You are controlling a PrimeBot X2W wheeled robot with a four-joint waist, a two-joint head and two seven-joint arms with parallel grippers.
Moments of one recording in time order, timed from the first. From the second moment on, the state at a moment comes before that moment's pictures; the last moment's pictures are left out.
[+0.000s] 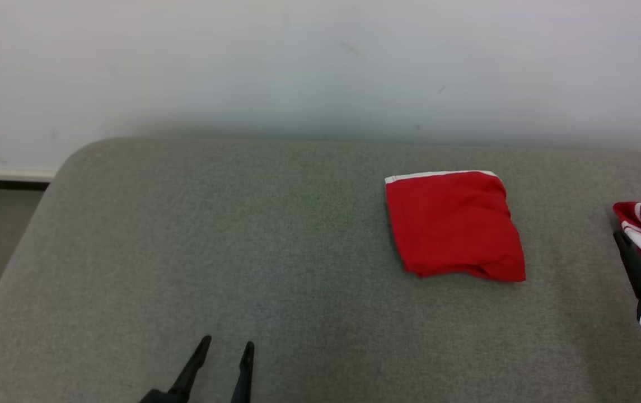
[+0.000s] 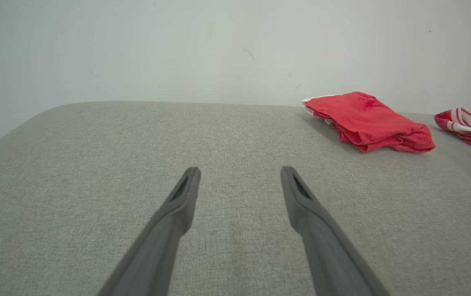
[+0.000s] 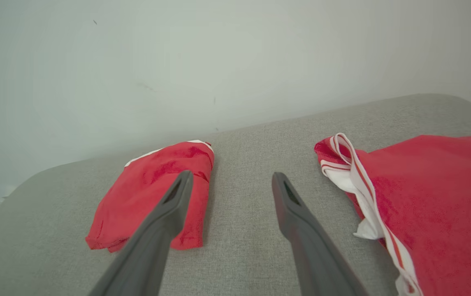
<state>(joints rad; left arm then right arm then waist) 0.08 0.05 -0.17 0.13 -0.08 -0.04 -0.26 -0.30 -0.38 0.04 0.30 0.79 0.13 0.23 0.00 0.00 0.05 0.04</state>
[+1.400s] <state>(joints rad) -0.07 0.05 -0.33 0.19 -0.12 0.00 -0.26 -0.69 -0.29 0.10 0.72 0.92 0.13 0.39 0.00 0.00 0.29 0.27</state>
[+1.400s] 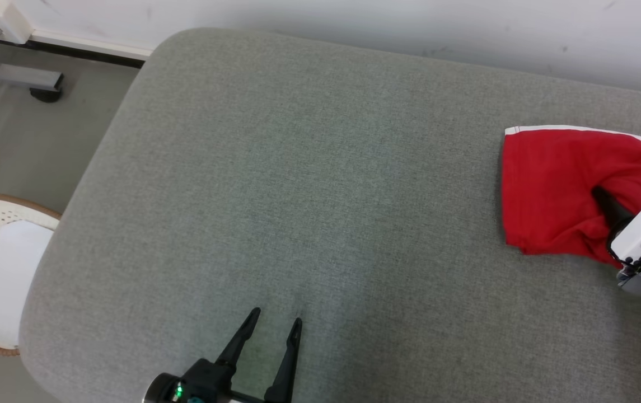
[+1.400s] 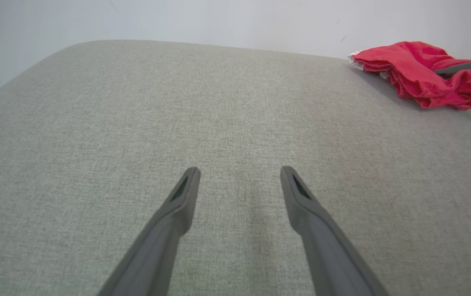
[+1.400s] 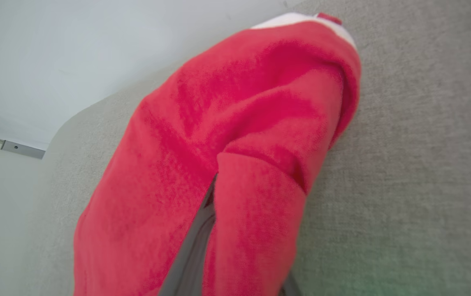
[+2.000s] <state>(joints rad) -0.04 0.05 -0.28 0.18 -0.13 0.00 -0.26 -0.68 -0.43 0.31 0.56 0.93 0.13 0.39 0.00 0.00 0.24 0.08</state>
